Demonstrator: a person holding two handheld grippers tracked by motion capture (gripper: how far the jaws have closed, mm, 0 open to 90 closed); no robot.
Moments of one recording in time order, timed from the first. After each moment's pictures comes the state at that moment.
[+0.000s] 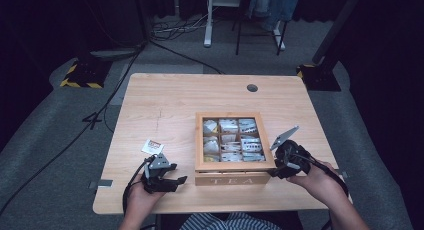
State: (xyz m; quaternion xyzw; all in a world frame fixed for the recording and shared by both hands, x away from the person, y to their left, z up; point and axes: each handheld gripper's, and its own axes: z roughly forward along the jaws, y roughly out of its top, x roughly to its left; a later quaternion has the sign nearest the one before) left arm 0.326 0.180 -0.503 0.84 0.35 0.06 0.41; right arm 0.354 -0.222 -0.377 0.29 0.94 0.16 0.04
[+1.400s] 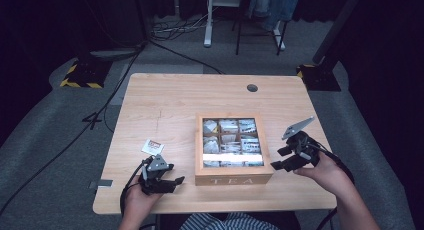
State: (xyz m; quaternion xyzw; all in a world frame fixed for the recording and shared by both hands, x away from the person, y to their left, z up) left arm 0.321 0.187 -0.503 0.84 0.36 0.08 0.40; right arm 0.376 -0.254 -0.367 0.29 0.92 0.25 0.03
